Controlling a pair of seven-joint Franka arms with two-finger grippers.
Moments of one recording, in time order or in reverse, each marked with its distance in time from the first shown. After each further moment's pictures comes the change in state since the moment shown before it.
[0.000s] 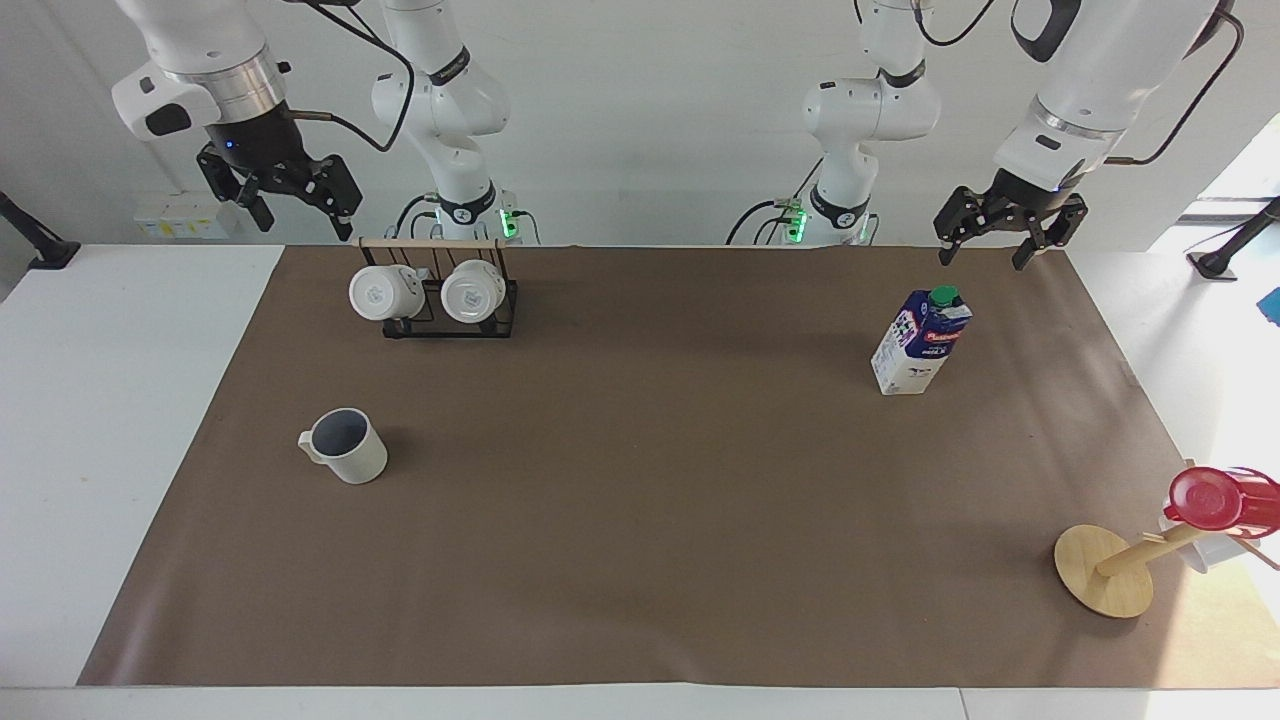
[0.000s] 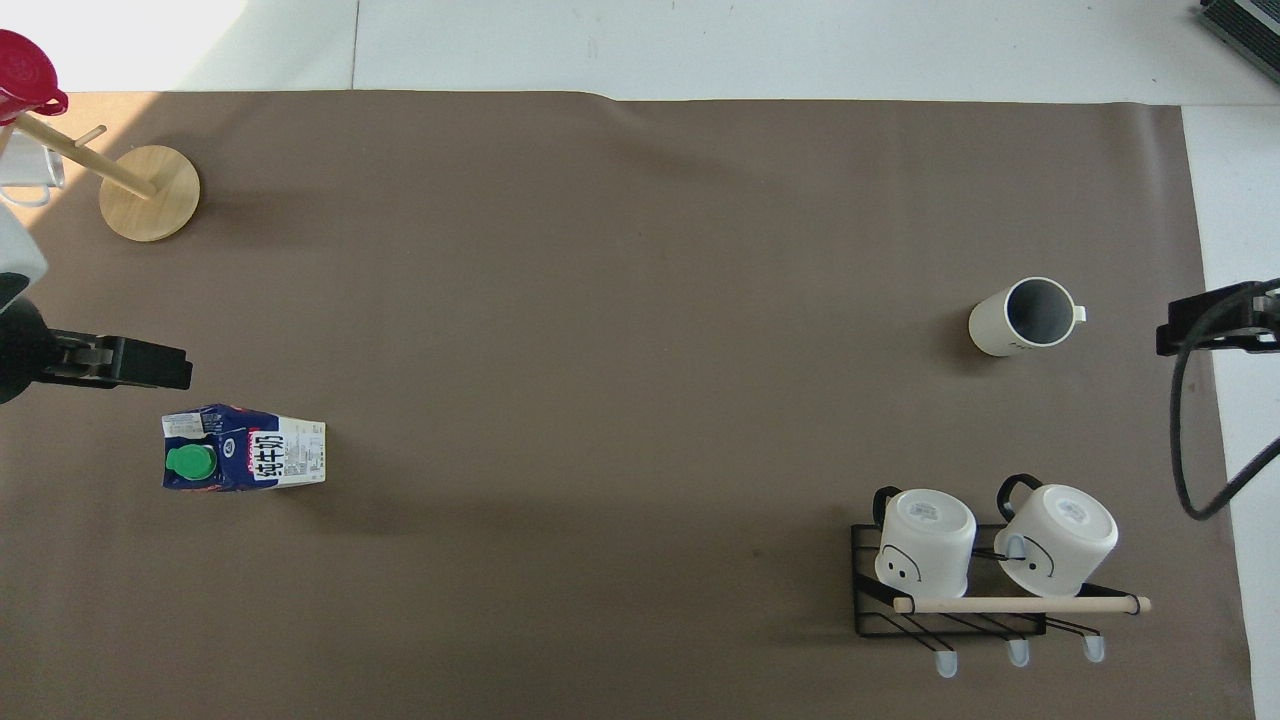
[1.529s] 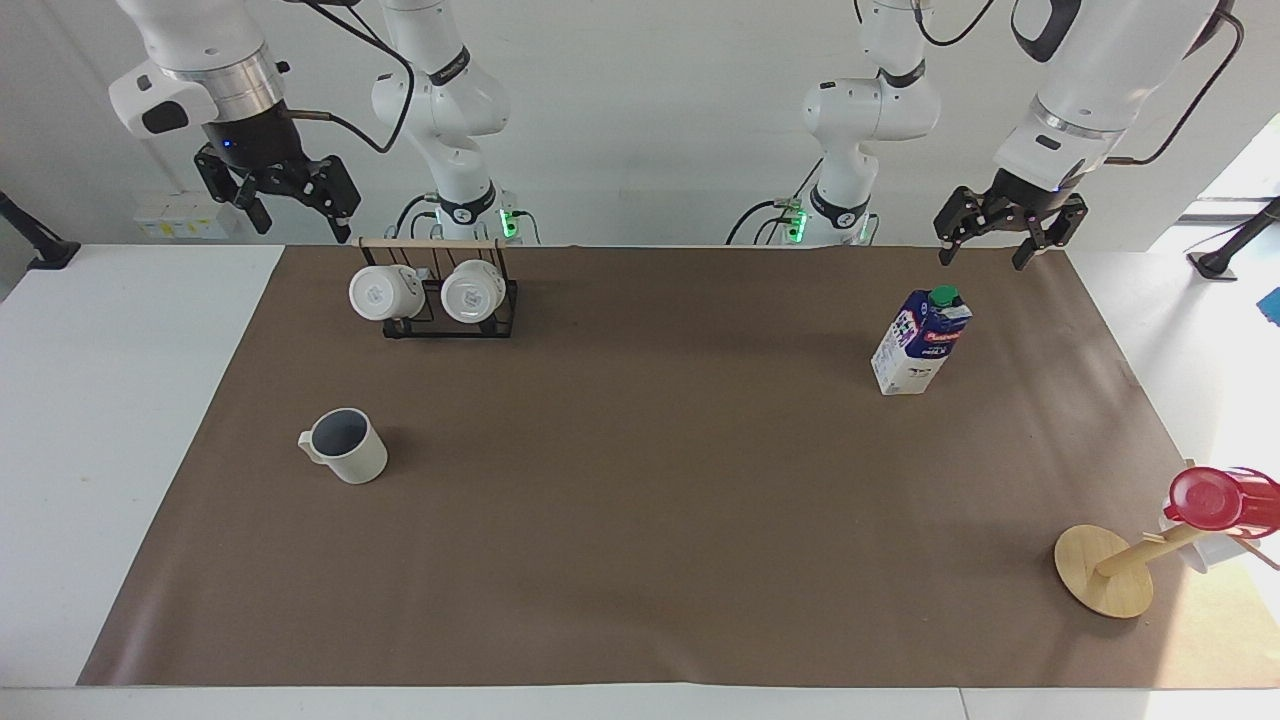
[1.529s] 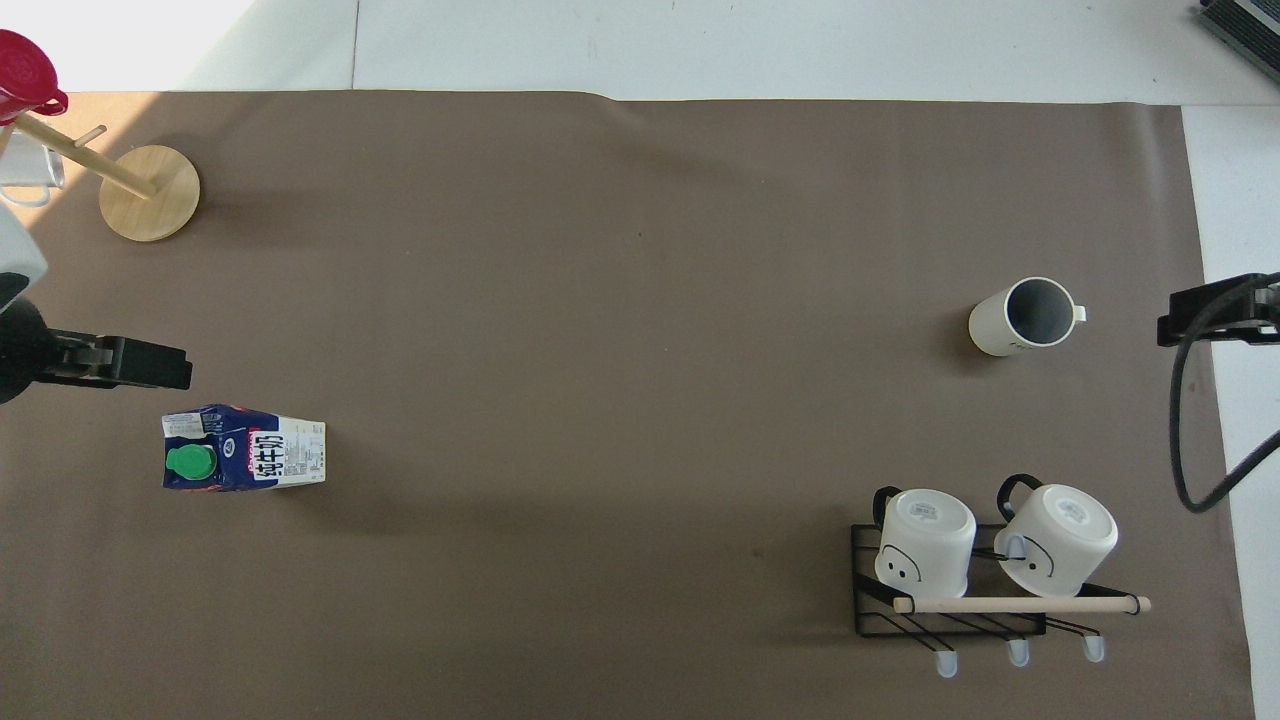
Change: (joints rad) left arm 0.000 0.000 0.000 0.000 0.000 0.000 0.000; right arm 0.000 0.000 0.000 0.000 0.000 0.025 0.000
